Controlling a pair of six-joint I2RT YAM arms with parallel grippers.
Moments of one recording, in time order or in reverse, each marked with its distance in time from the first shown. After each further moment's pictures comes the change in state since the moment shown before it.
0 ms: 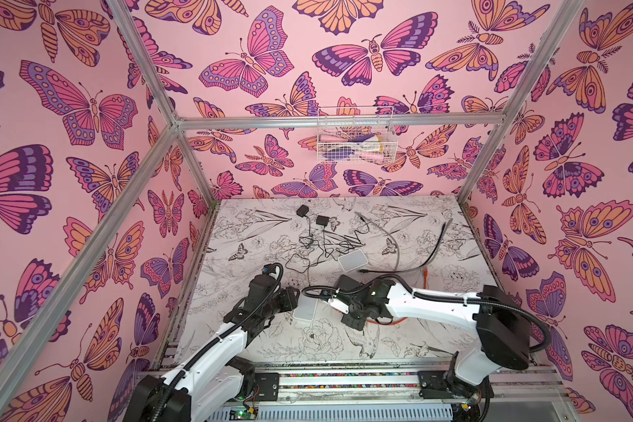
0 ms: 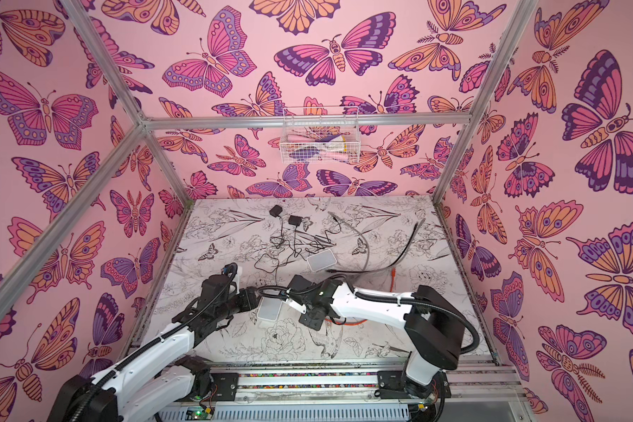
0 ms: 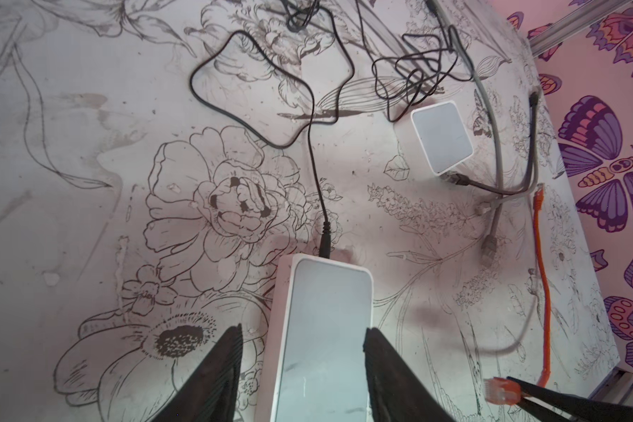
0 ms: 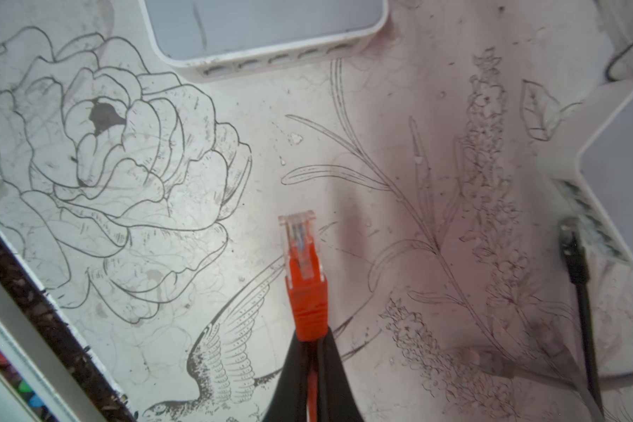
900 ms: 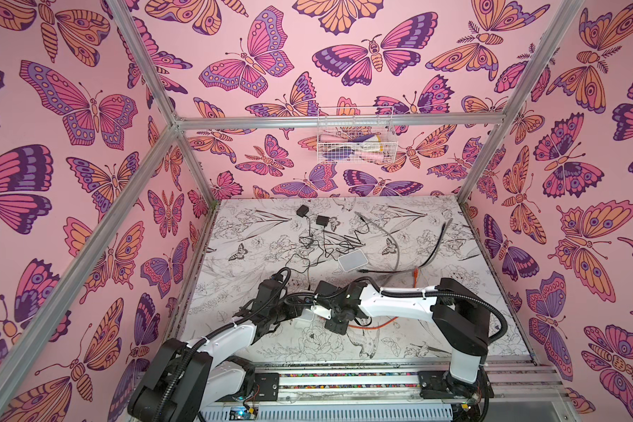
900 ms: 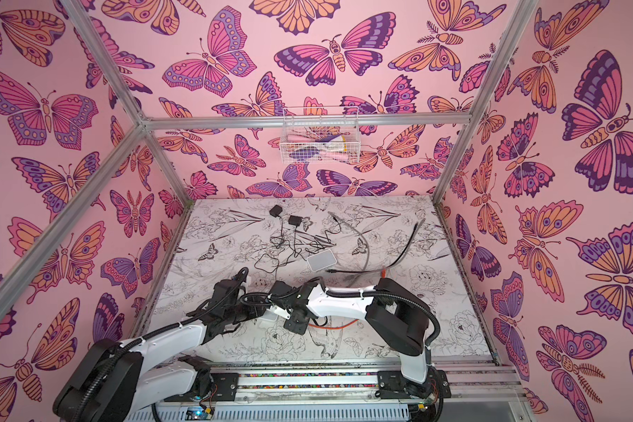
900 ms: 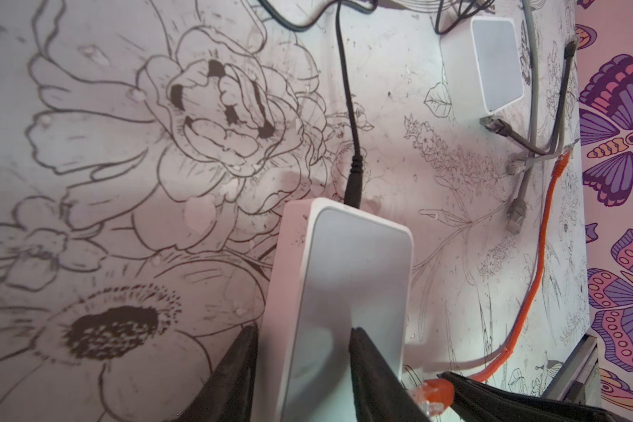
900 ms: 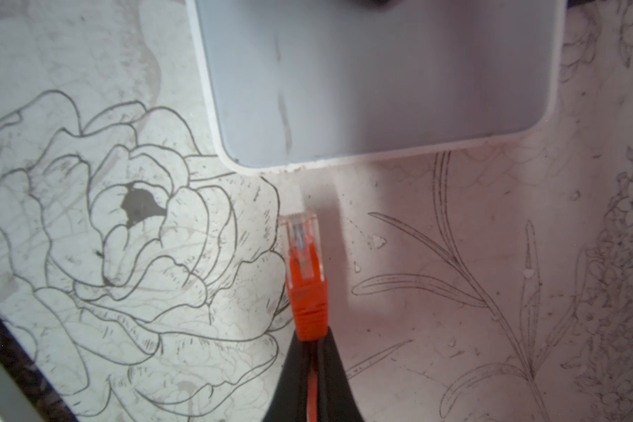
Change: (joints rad) left arm -0.035 0.195 -0.068 0.161 0.101 -0.079; right arm 0.043 0.204 0.131 0.041 -0.067 -0.007
